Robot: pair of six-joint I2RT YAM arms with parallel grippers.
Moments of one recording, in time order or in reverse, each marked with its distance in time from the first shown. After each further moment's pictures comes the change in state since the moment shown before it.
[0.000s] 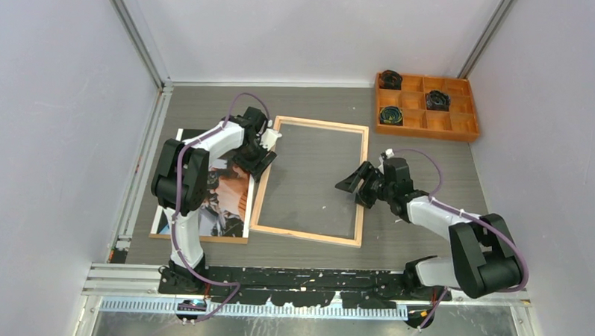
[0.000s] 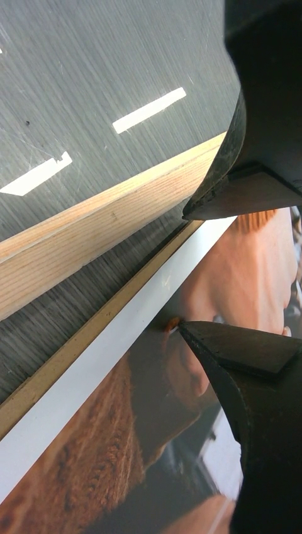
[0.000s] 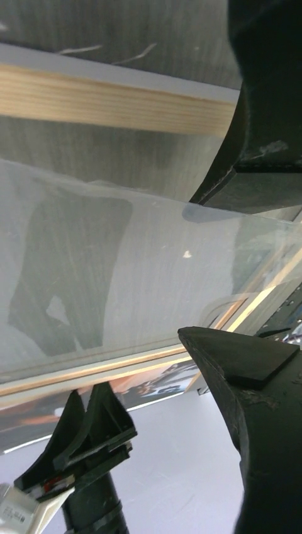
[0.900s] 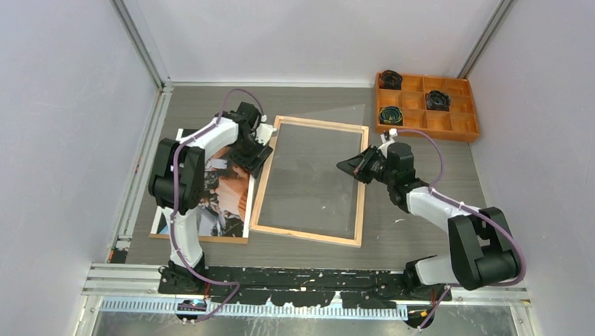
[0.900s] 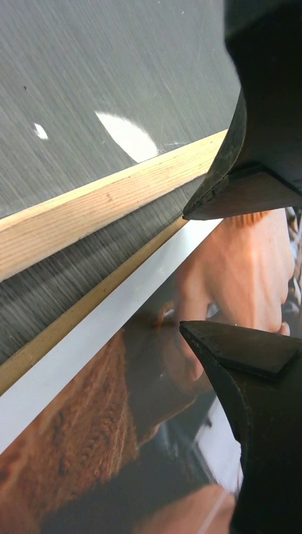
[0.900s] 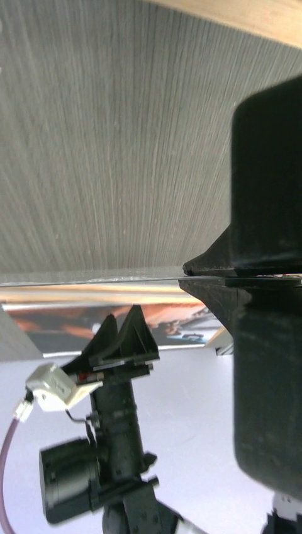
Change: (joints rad) left arm 0.044 0.000 0.031 -0.021 0.052 0.000; right arm -0.025 0.066 0.102 0.223 -0.023 0.039
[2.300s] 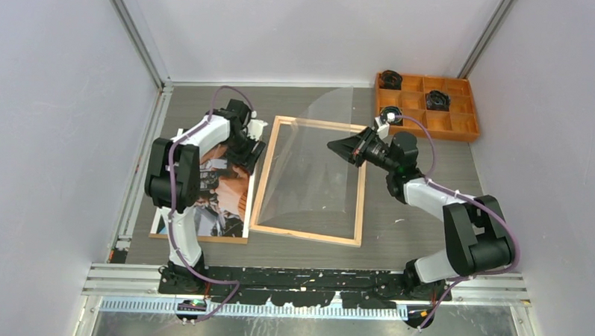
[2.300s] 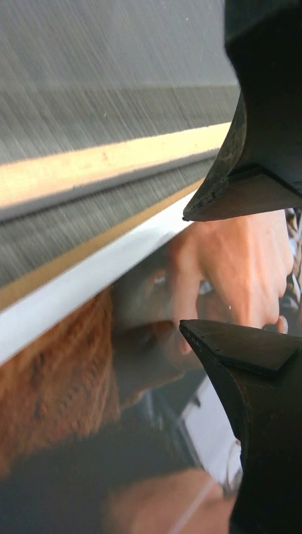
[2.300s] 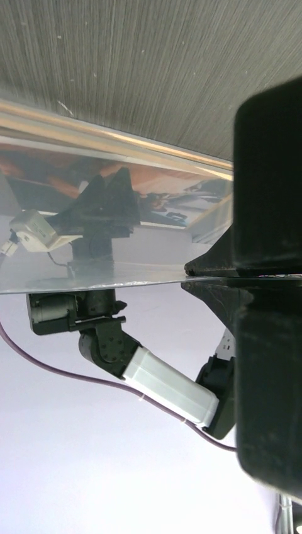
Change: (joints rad) left arm 0.064 0.000 0.008 -0.001 0.047 -0.030; right arm -0.005 0.084 0.088 0.359 -0.253 0.385
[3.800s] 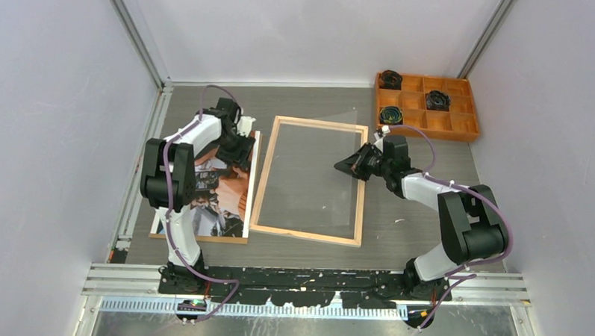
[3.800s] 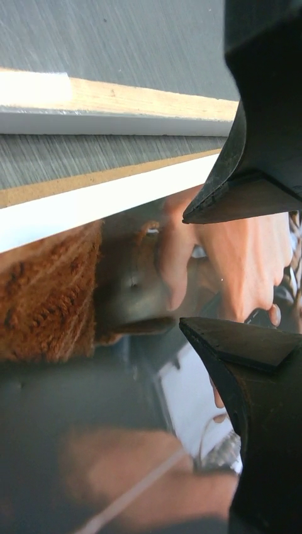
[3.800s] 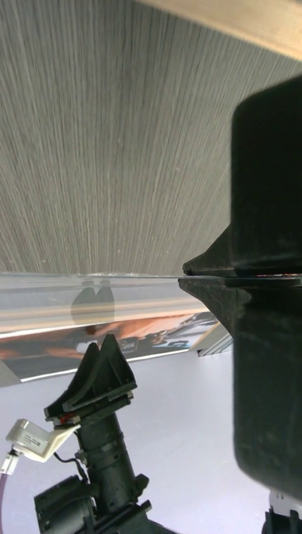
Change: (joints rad) left arm 0.083 -0.006 -0.009 0.023 -0.021 -0.071; right arm -0.014 0.072 0.042 -0.443 0.142 -0.408
